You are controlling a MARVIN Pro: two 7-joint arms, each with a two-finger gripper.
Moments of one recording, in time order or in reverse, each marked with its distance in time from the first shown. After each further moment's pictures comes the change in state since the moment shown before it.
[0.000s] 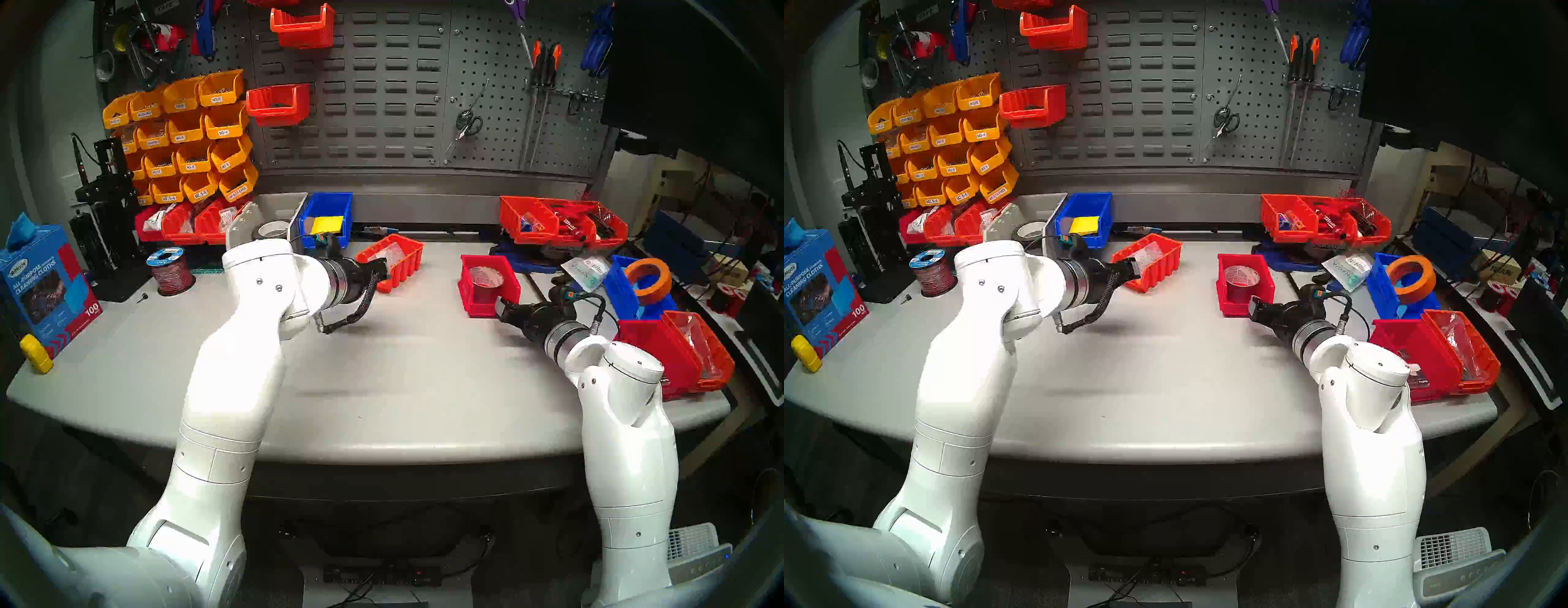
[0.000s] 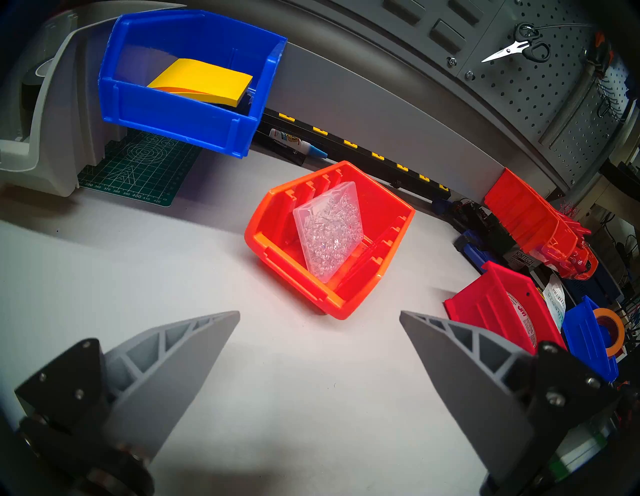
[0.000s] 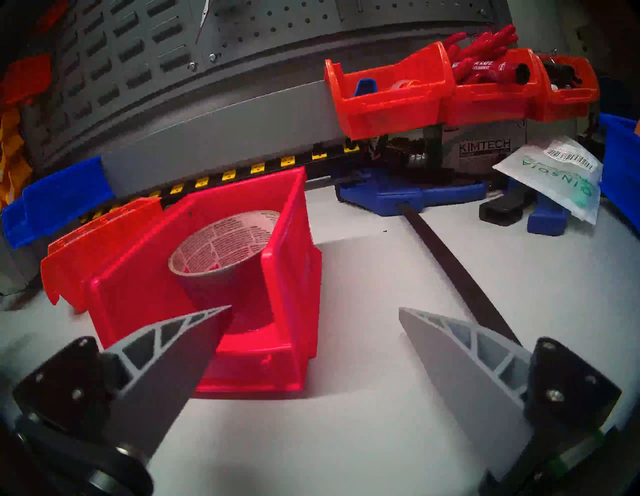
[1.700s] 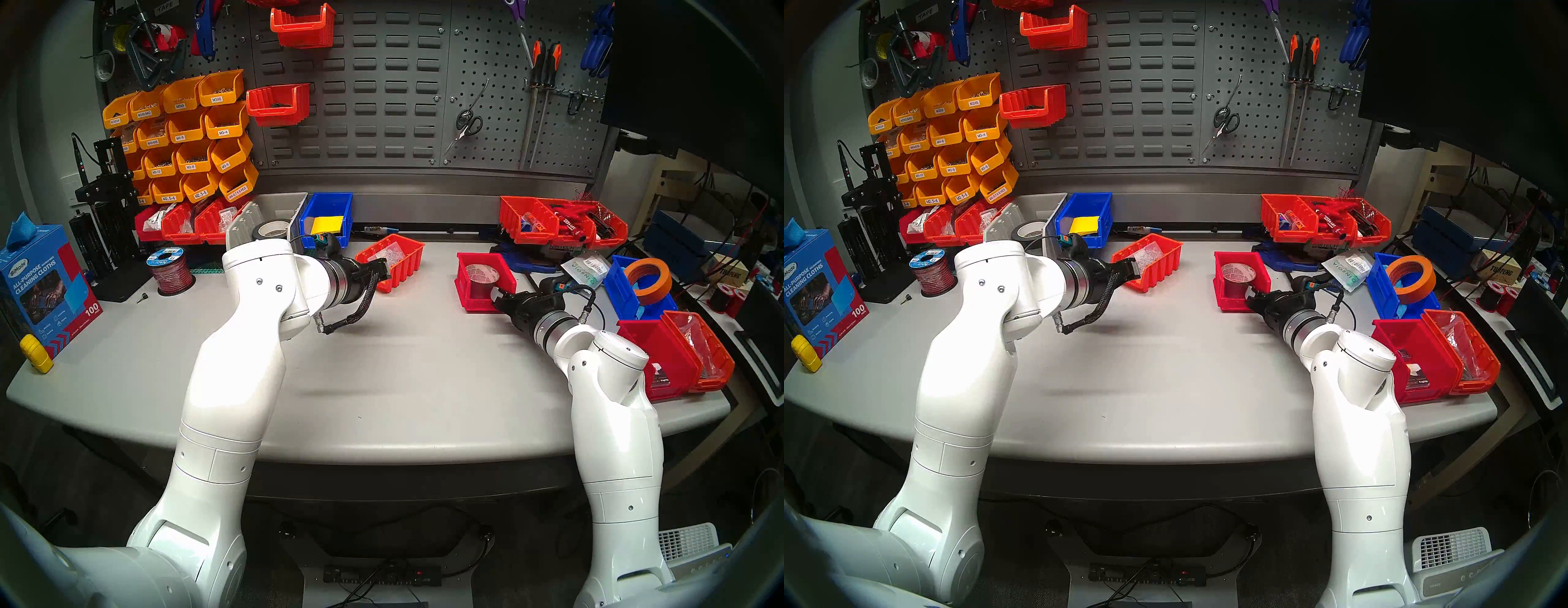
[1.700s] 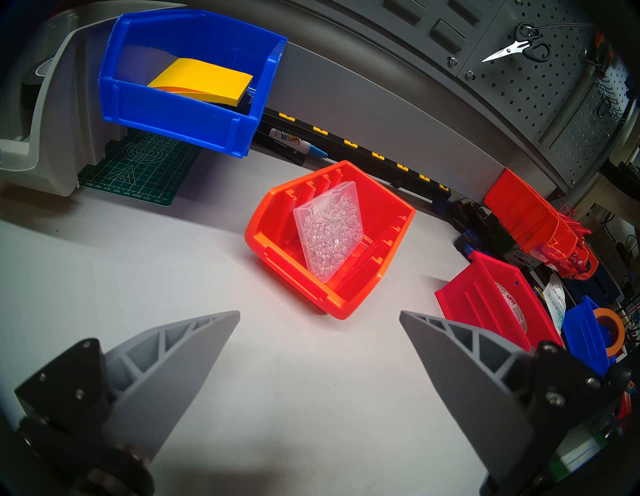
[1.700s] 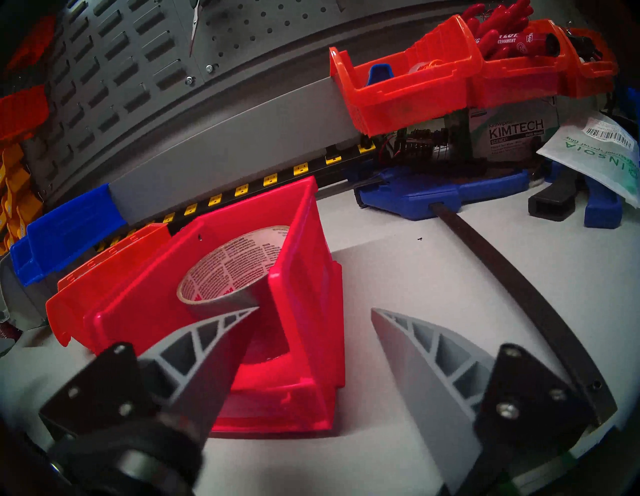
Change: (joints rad) left arm 0.000 0.000 0.000 0.000 0.000 0.000 0.000; right arm 0.102 -0.011 -0.011 0.132 0.083 -0.039 0.024
